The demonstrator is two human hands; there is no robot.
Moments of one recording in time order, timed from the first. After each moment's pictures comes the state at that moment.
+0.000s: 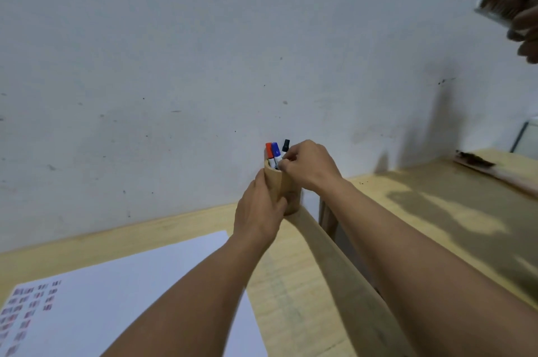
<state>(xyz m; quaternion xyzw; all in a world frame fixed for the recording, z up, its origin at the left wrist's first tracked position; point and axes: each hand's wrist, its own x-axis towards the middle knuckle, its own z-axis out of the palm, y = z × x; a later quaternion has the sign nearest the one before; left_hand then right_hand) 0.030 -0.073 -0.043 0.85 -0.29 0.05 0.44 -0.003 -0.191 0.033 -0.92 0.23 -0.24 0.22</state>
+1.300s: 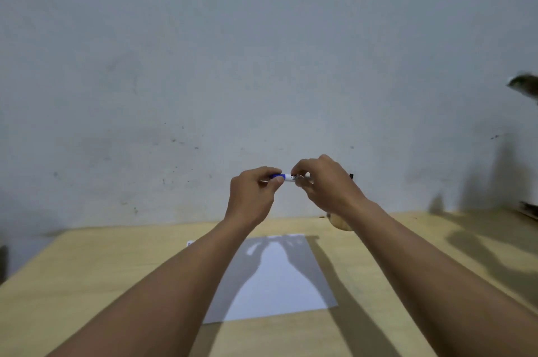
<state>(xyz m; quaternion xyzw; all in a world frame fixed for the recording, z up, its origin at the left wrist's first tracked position) -0.023 0.140 0.079 0.77 -0.25 0.16 0.57 -0.078 -0.023 0.108 -0.95 -0.03 -0.30 0.12</state>
